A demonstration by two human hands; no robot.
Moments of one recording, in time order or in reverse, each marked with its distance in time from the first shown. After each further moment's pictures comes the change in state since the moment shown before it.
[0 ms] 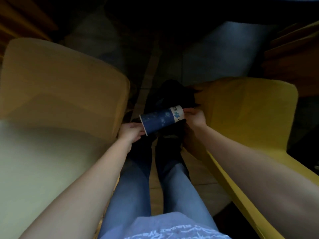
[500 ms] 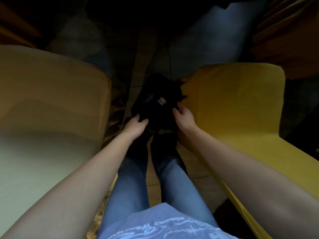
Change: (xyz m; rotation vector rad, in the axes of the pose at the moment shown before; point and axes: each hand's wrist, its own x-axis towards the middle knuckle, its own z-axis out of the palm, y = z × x) left_hand -0.010 0.001 0.062 0.476 -0.143 0.154; right_hand -0.013 0.040 -0.026 -0.040 -0.069 -0.152
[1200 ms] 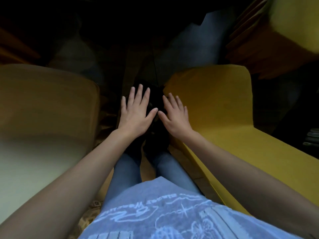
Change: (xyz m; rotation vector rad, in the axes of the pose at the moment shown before) left_hand -0.115 0.073 0.050 0.862 0.389 0.654; right_hand -0.100 -0.010 -0.071 -0.556 0.089 -0.403
